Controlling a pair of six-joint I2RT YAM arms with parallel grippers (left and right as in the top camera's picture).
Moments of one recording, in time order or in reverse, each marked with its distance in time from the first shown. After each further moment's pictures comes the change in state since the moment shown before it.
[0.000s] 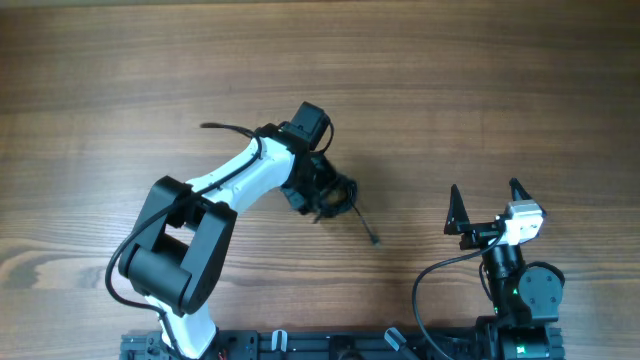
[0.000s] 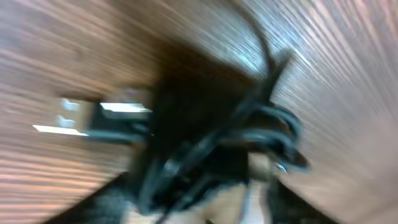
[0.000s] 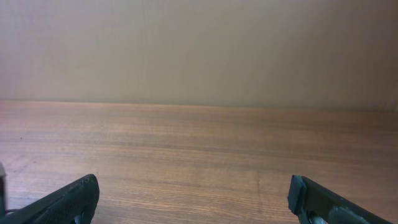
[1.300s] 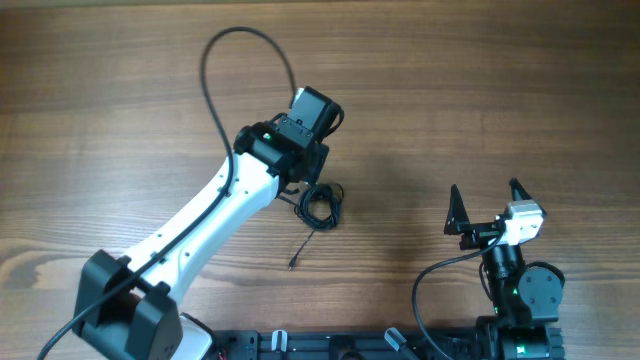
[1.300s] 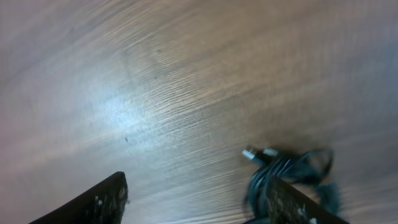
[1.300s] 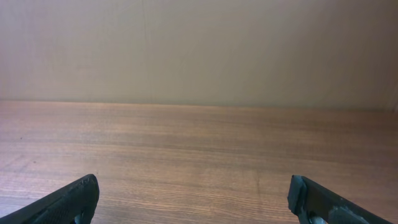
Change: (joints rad) left arm -0.084 -0.284 0.103 -0.151 -0.712 1.044; right arm 0.000 0.000 0.000 0.000 0.000 0.000
